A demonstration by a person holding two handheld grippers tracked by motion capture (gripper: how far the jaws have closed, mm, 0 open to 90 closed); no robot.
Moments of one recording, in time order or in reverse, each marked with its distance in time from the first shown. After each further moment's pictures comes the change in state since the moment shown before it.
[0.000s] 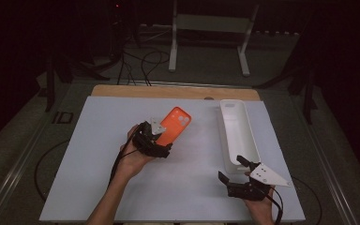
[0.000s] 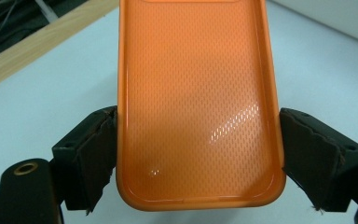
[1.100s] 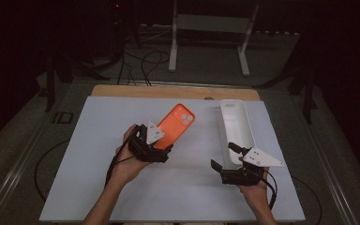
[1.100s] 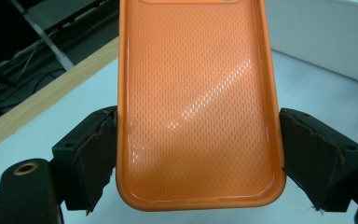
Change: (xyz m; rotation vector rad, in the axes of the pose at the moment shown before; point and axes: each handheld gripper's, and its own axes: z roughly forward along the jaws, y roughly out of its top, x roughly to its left) left arm -0.014 0.003 -0.041 -0.127 0.013 0.088; right arm -0.002 0.042 0.026 0.013 0.090 -0.012
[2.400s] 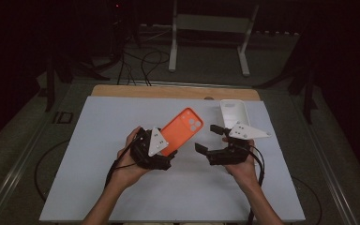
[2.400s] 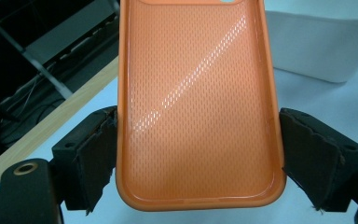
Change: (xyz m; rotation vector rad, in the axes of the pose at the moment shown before) left arm -0.019 0.003 -0.016 -0.071 -0.019 0.120; right arm 0.002 0.061 0.045 0.012 0.176 0.028
